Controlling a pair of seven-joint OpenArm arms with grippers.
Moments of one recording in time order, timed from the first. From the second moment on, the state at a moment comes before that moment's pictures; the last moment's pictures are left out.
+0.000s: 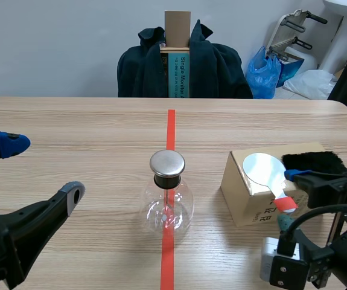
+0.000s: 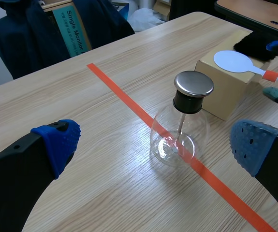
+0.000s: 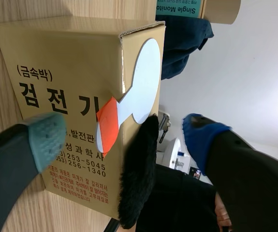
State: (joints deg) left arm 47.9 -32.4 -8.9 120.1 -18.6 -26.4 -9.6; right arm -33.3 24.3 -5.0 91.6 -72.0 -15.4 14.0
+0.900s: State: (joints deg) left arm 47.9 -32.4 -8.9 120.1 -16.6 -26.4 -4.9; right arm -33.7 25.2 -4.2 92.1 -70.5 -19.4 15.5
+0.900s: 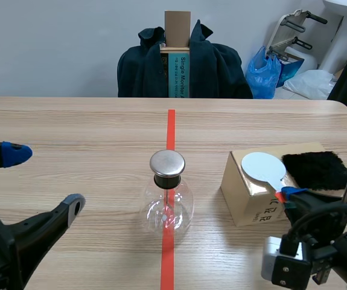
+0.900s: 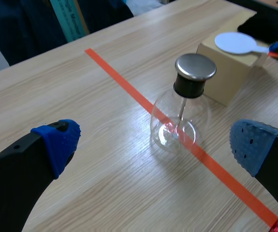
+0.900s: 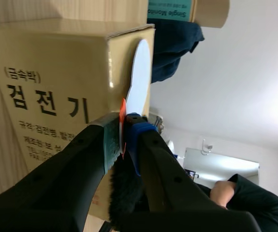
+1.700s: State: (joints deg) left arm 47.0 -32.5 -6.8 110.6 -12.2 -30.2 -10.9; right arm -34.6 31.7 7.8 113.8 -61.3 -38.5 16.1
